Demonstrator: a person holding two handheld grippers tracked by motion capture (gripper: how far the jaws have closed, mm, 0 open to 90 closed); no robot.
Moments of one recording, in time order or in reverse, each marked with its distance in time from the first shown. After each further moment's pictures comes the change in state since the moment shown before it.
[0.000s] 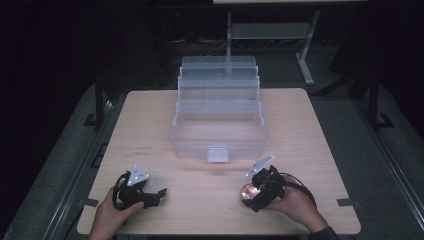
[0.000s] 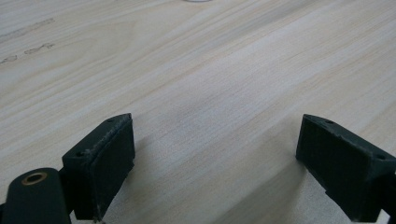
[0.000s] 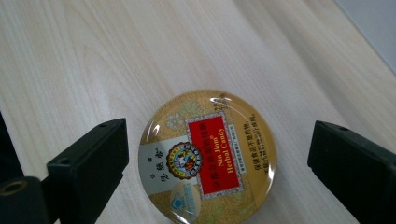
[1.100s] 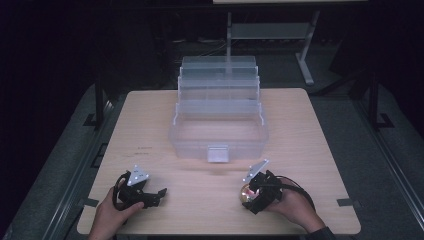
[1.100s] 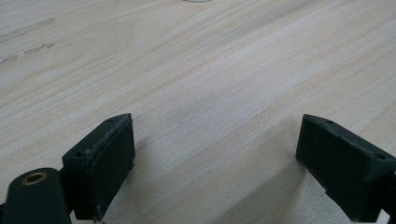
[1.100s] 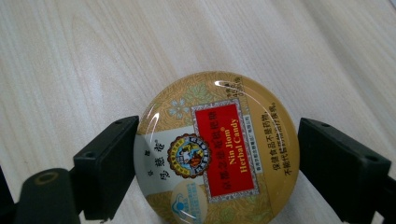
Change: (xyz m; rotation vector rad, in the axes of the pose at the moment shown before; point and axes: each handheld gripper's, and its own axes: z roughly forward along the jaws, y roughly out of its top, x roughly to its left) left arm 0.000 0.000 0.000 0.000 0.000 0.000; right arm 0.003 -0.003 0.014 0.054 -0.003 -0.040
